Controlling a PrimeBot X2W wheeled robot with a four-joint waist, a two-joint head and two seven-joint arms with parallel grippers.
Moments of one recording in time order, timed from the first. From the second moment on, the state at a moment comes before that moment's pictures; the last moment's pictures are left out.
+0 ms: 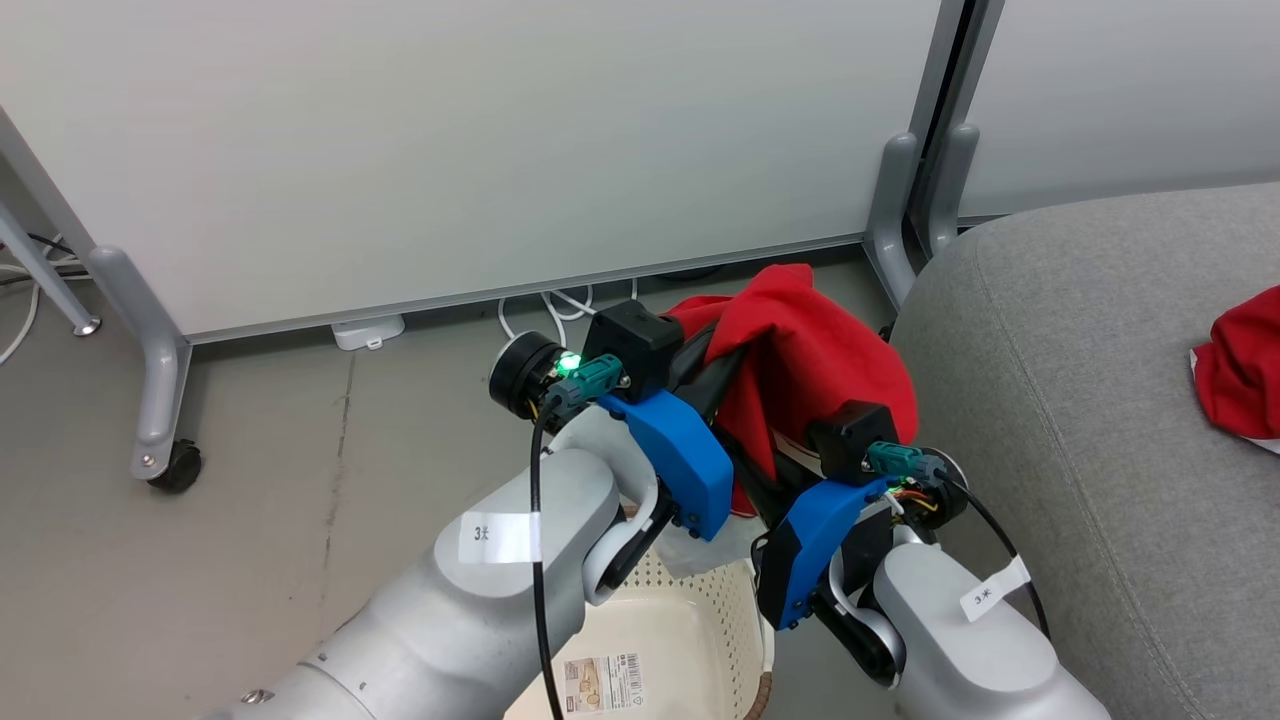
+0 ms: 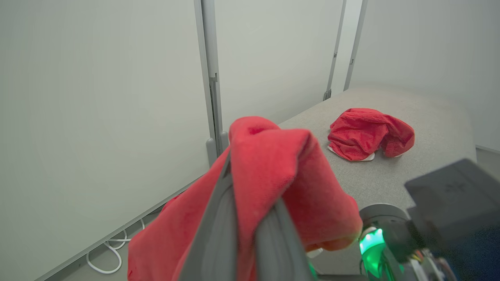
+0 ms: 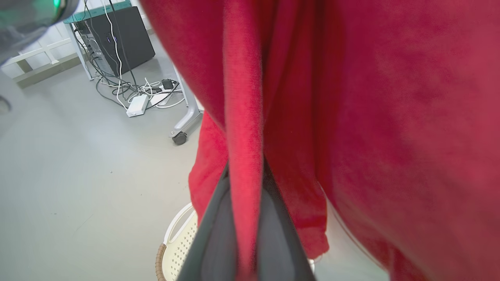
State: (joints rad) left arm -0.84 0.05 -1.10 0.73 -0.86 -0.04 -0.26; right arm -0.57 -0.05 0.57 0.73 0.40 0.13 -0.13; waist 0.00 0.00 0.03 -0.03
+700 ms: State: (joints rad) left arm -0.84 0.05 -1.09 0.73 -0.86 -0.04 -0.26; right arm -0.57 -0.05 0.59 0.76 0.42 0.13 -0.14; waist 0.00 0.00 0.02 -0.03
